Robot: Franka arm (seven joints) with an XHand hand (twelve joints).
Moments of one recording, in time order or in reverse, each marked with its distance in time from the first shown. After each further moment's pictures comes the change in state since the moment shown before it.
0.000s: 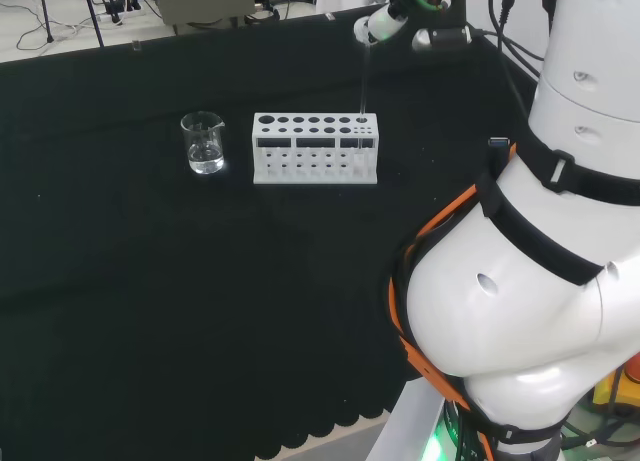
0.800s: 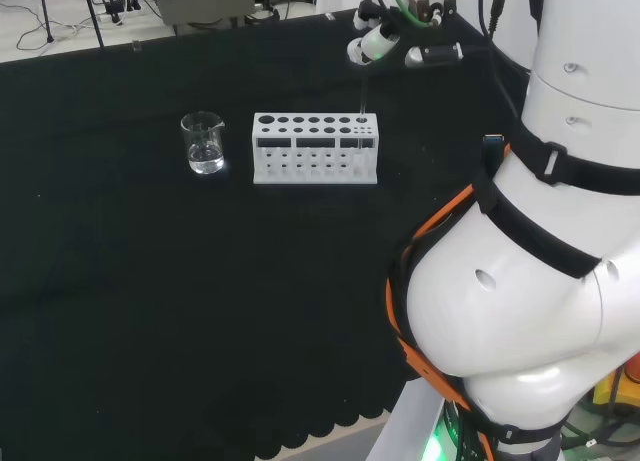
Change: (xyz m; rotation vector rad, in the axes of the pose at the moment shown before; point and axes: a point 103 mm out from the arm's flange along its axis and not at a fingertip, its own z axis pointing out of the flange) arm 0.007 0.006 0.027 0.053 -0.014 -0.021
